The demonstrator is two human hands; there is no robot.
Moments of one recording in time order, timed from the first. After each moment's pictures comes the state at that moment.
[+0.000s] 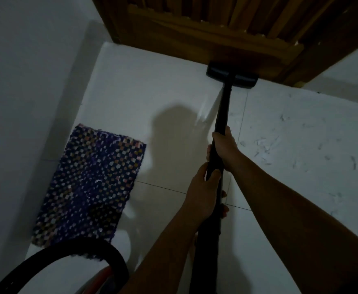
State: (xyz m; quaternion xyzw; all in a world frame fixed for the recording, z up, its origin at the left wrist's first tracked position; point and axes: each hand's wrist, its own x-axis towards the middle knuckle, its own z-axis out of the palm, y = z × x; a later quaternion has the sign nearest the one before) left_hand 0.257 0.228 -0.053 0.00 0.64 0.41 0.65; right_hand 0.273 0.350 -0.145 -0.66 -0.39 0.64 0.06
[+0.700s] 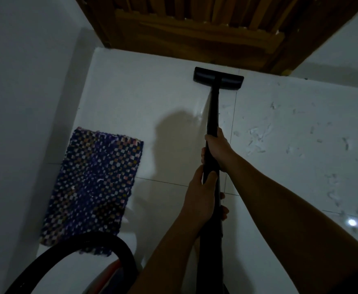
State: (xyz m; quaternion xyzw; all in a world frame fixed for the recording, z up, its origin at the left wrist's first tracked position) left_hand 0.289 0.196 -0.028 -0.01 0.65 0.40 0.64; right_hand 0.302 0.316 -0.125 -0.63 -0.37 0.68 0.05
